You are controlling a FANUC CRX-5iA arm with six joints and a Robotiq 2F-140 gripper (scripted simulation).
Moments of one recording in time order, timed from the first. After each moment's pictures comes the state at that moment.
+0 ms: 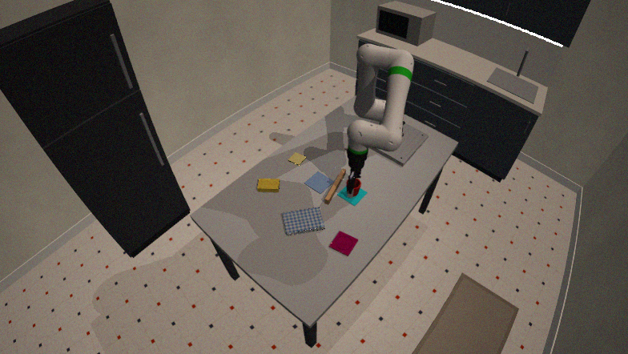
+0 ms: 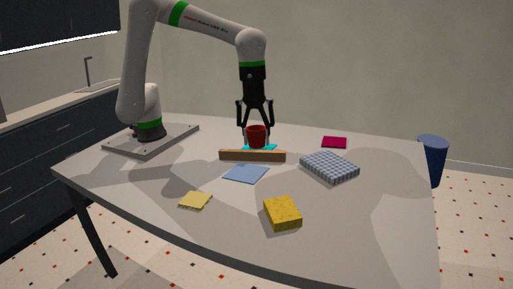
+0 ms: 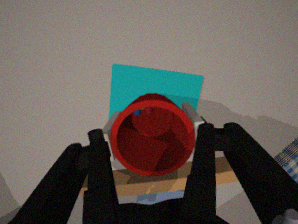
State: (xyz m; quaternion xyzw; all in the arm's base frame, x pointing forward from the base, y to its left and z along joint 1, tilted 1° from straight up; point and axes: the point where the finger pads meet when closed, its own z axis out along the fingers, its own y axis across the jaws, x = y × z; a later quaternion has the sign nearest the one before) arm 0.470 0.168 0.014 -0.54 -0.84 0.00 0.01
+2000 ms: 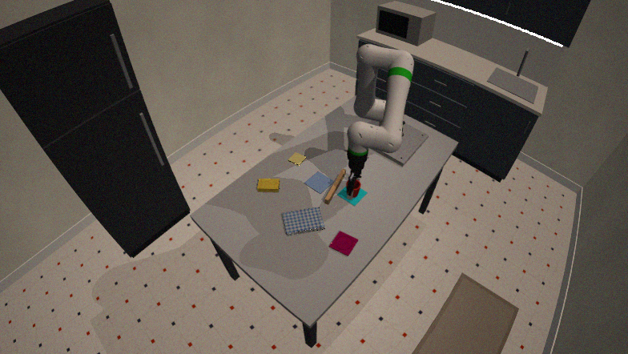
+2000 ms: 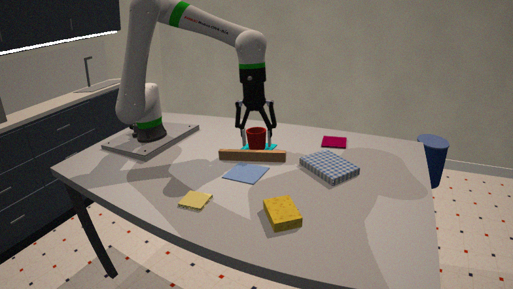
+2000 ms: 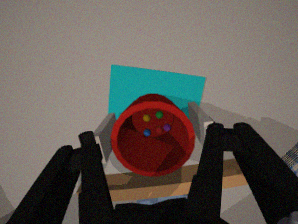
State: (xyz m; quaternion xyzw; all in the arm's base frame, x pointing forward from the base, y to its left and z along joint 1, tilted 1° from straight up) arm 0.469 0.168 0.006 -0.54 -0.84 0.00 0.01
